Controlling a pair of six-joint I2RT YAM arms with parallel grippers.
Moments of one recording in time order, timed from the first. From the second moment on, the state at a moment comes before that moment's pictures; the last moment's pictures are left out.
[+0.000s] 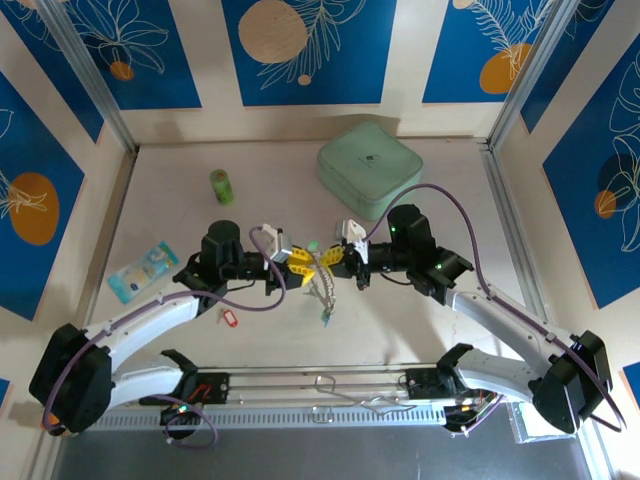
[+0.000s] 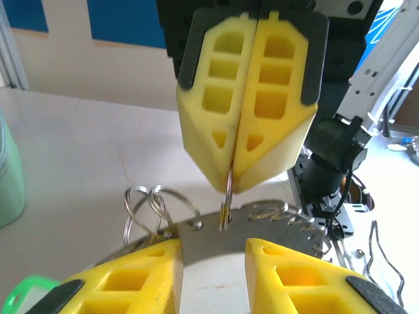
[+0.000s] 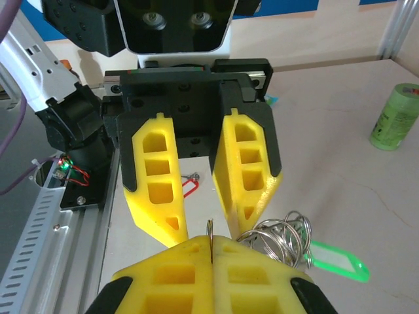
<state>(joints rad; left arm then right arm) -0.59 1.14 0.61 0.30 0.90 0.10 0.65 1.07 0.81 -0.17 -0.75 -0.26</state>
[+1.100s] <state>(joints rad) -0.72 0.94 0.48 0.28 0.47 0.56 0.72 0.88 0.68 -0.19 -0.45 -0.43</state>
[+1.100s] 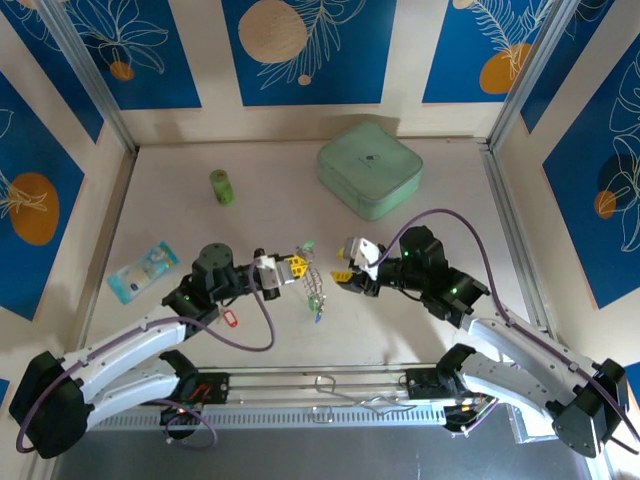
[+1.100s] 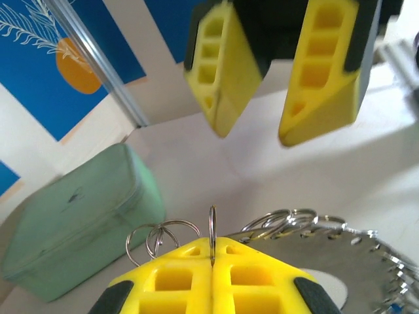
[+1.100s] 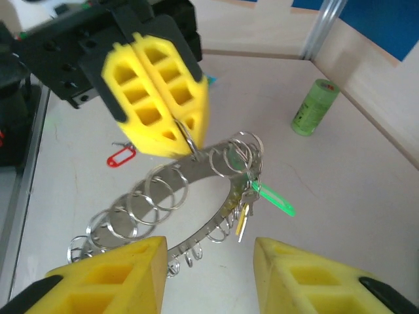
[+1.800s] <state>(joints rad) -0.76 0.94 0.43 0.29 0.43 0.72 0.81 1.01 0.67 -0.10 -0.41 -0.65</state>
